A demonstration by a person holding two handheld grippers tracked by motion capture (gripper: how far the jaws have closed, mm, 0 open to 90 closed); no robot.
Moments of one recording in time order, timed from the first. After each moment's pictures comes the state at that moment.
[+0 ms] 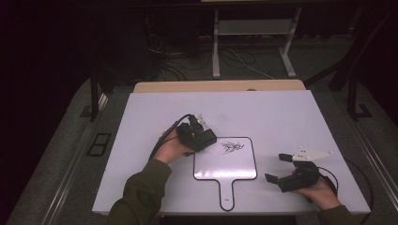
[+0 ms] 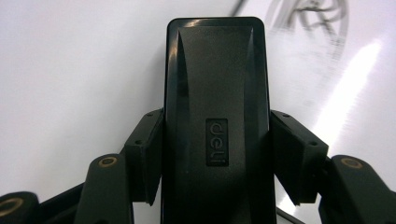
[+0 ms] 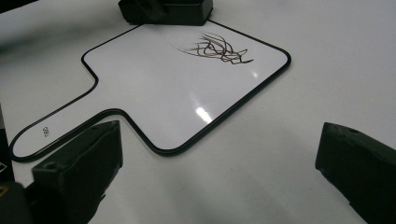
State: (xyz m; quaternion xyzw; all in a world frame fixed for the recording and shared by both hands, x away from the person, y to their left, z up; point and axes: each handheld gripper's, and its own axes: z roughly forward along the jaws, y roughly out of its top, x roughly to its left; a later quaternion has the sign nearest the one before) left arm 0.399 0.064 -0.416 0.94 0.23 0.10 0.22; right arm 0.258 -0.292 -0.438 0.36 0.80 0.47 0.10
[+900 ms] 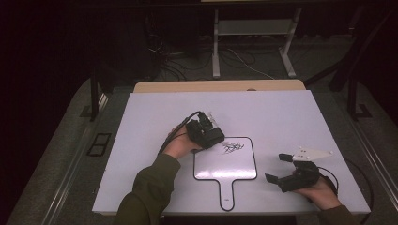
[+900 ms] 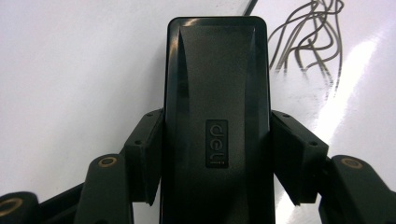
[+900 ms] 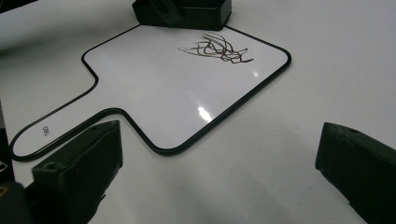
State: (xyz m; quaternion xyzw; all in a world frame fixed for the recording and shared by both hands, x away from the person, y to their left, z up) left arm 0.405 0.034 -0.416 0.95 0.20 0.09 0.21; right arm 0.259 -0.292 -0.439 0.35 0.80 0.47 0.10
